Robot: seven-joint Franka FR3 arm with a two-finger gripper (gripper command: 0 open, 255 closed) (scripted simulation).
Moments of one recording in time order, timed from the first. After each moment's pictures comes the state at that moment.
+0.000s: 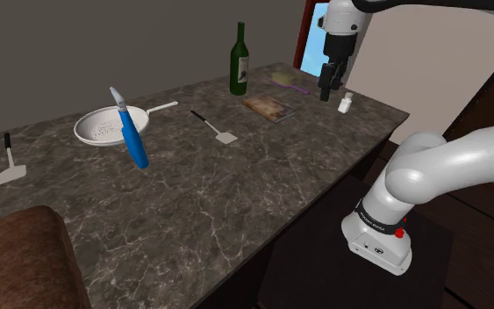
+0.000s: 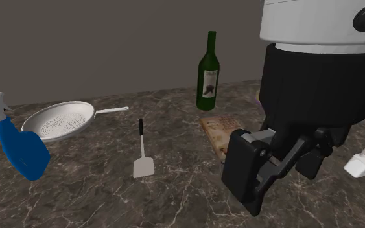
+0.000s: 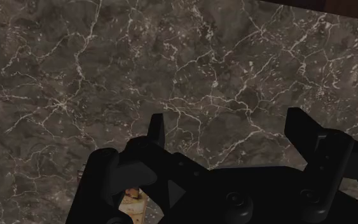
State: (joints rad) arm 0.02 -0.78 -0.02 -2.39 -0.06 1.49 -0.12
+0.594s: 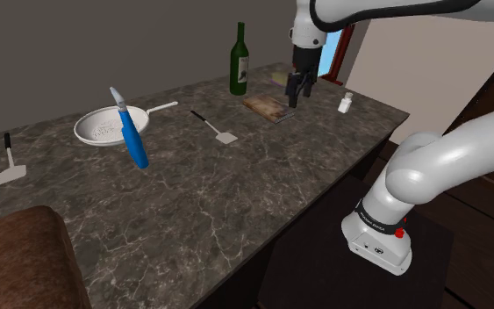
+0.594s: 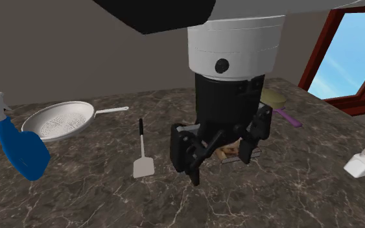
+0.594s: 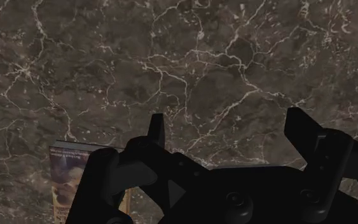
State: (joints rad) arm 0.03 -0.58 0.03 -2.37 -0.01 1.70 -0.02
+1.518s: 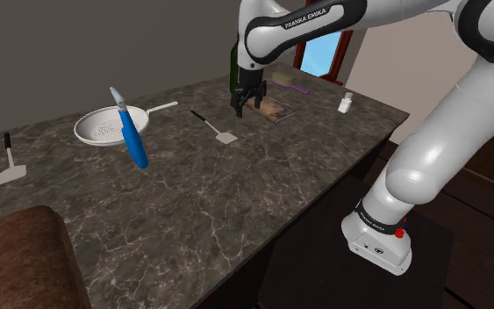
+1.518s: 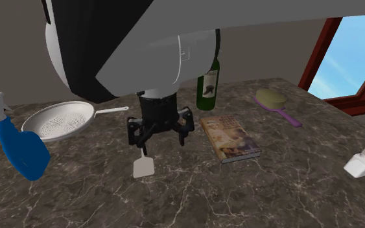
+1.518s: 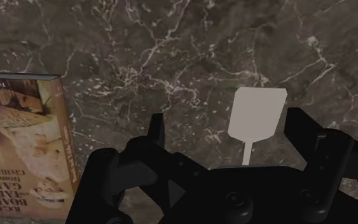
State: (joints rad) arm 0.05 -0.10 0.11 -2.15 0.00 2.04 0.17
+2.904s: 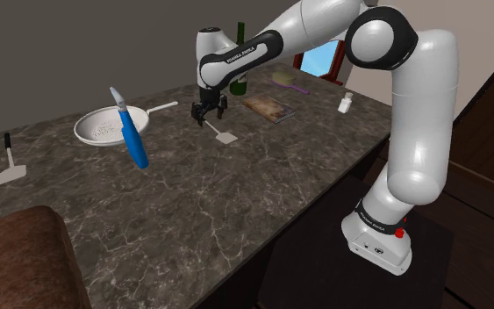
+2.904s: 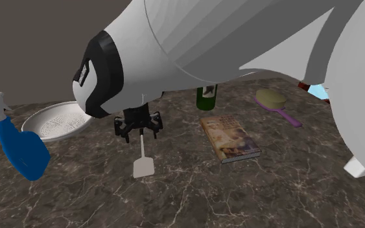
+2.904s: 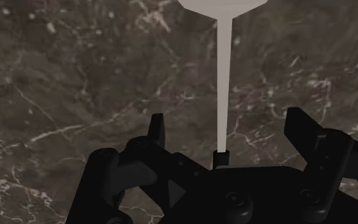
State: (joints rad) arm 0.09 0.44 0.12 -1.71 -0.09 2.21 0.34
